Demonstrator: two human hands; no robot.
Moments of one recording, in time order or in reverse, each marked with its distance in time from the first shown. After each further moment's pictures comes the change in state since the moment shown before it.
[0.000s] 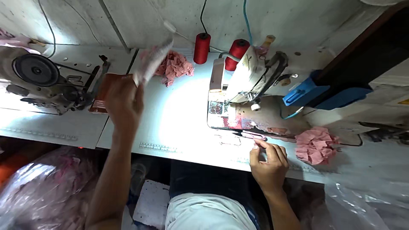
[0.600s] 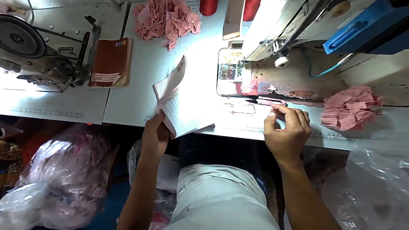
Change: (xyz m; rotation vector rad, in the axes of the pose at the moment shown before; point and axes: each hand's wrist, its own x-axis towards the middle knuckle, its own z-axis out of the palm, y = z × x) left_hand -0.140 0.065 -0.025 -1.493 -0.356 -1.120; right_hand -0.002 0.004 -0.002 0.015 -0.096 0.043
